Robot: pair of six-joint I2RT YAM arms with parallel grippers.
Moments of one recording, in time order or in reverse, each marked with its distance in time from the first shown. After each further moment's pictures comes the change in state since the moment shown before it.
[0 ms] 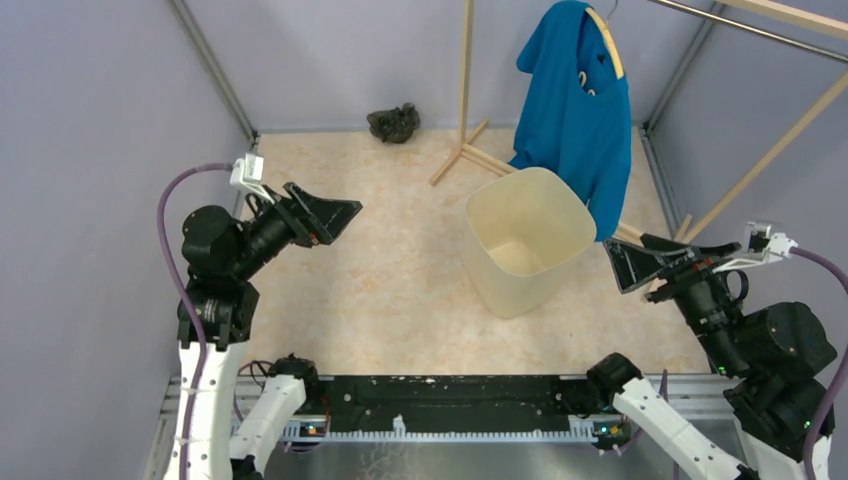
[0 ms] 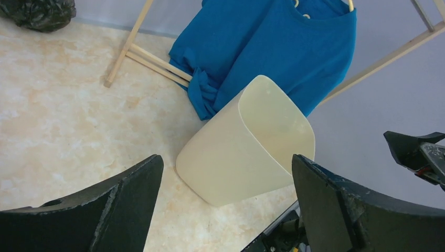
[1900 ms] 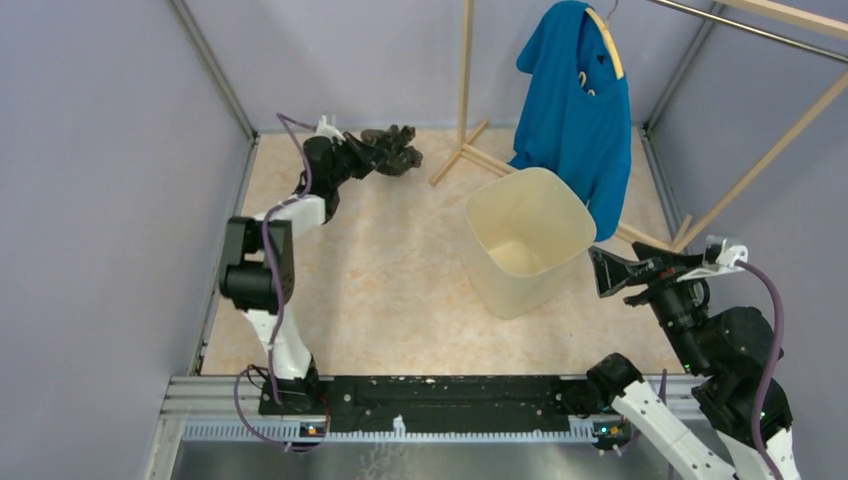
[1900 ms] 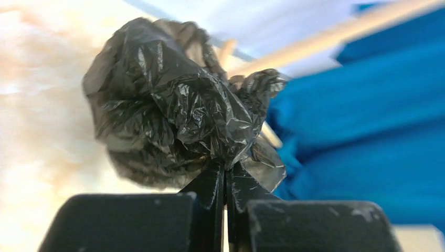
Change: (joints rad) left arm -0.043 1.275 0.120 0.963 -0.212 -0.219; right arm 0.000 -0.131 -0.275 0.115 0.062 -0.149
